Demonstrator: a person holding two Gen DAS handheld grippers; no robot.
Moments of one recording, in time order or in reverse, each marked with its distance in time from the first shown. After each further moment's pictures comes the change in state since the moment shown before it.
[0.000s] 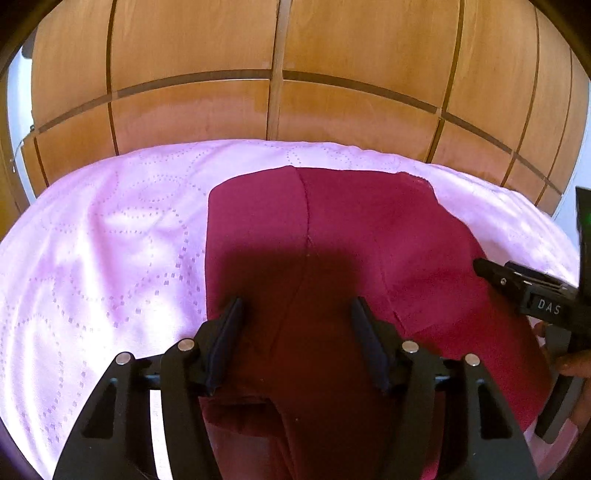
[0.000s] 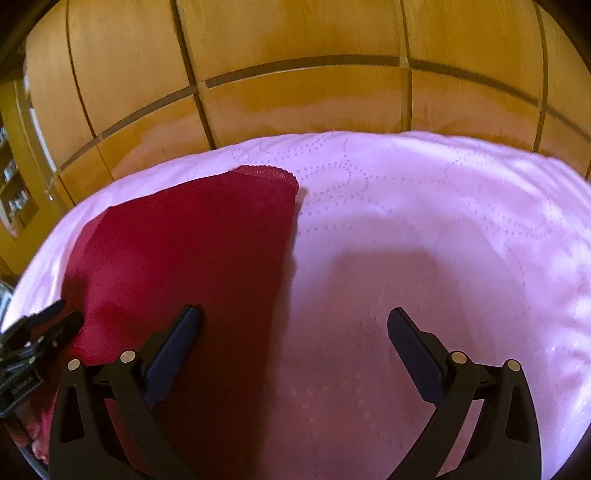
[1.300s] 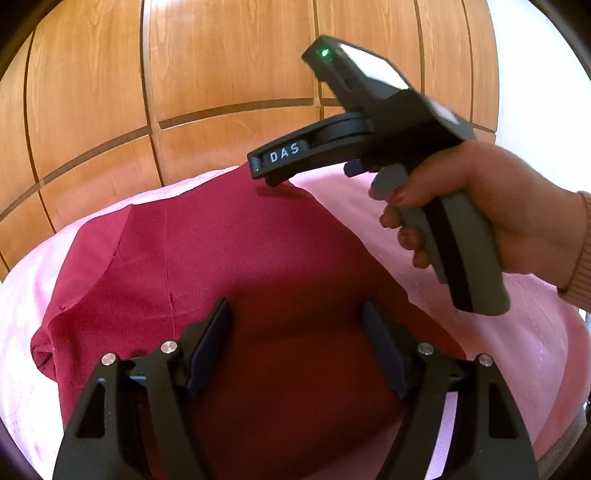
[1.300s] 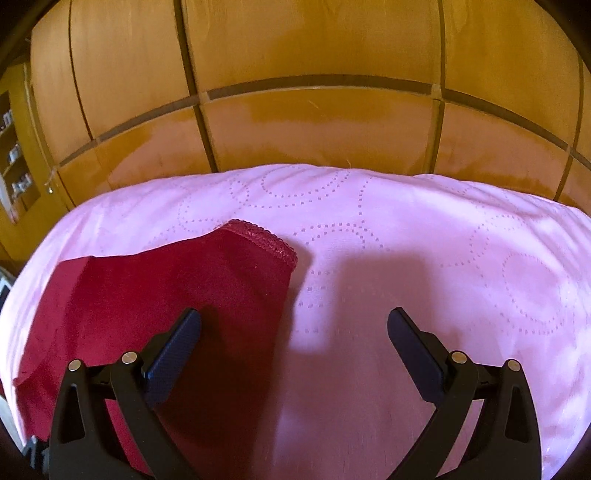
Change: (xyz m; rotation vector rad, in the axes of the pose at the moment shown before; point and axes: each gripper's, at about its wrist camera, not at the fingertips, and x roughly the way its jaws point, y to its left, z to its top) left arm -0.009 -0.120 -0.047 0.326 -0.125 -0.116; right arm 0.036 0.013 0.071 -0.094 -0.011 -0.017
